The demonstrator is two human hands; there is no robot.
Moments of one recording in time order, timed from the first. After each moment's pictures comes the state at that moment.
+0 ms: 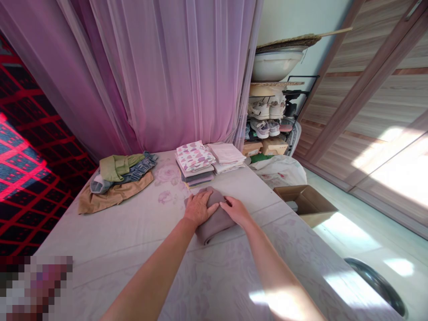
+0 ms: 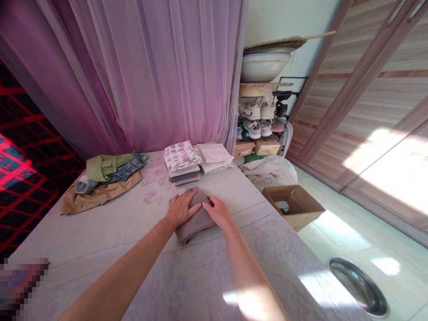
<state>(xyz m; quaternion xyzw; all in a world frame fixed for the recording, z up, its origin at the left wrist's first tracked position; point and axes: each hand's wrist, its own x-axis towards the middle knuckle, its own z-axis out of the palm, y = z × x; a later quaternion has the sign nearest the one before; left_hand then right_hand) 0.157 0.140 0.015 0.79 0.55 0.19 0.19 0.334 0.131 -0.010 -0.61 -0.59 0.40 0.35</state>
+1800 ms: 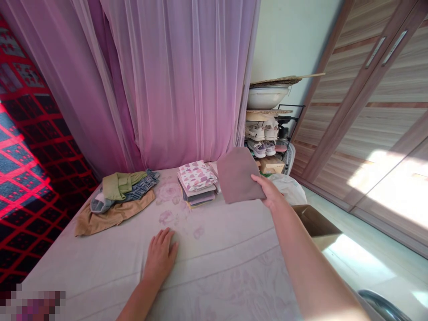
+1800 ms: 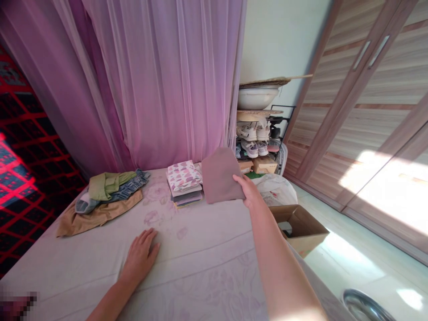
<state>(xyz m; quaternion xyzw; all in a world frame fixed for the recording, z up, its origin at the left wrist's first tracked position) 0.038 0.082 -0.024 0.70 0.66 0.26 0.07 0.404 0.192 0.122 -0.51 -0.33 0.53 0.59</state>
